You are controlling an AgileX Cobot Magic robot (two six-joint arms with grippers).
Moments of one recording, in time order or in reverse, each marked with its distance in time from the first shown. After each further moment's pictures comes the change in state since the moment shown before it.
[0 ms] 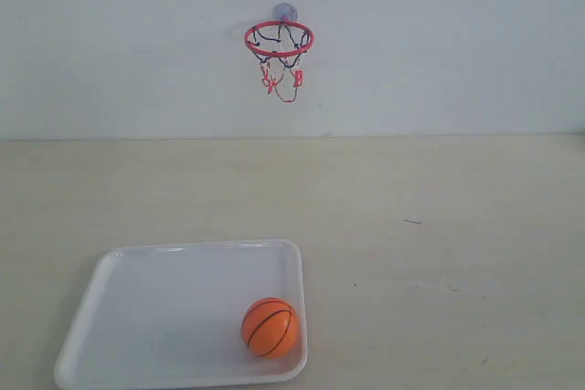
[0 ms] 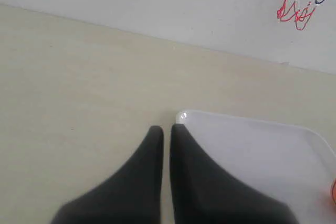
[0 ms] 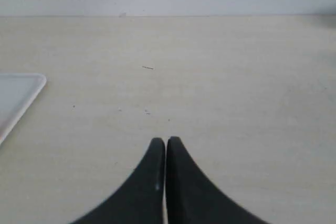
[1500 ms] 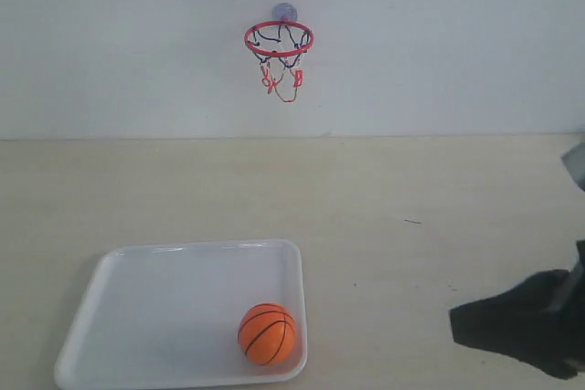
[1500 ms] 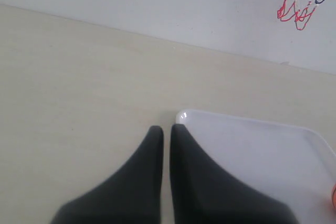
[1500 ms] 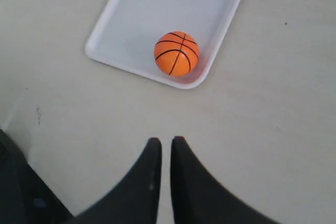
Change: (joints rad) left arm 0.000 0.000 0.000 0.000 0.000 0.000; right arm 0.000 0.927 -0.484 1.029 0.407 -0.874
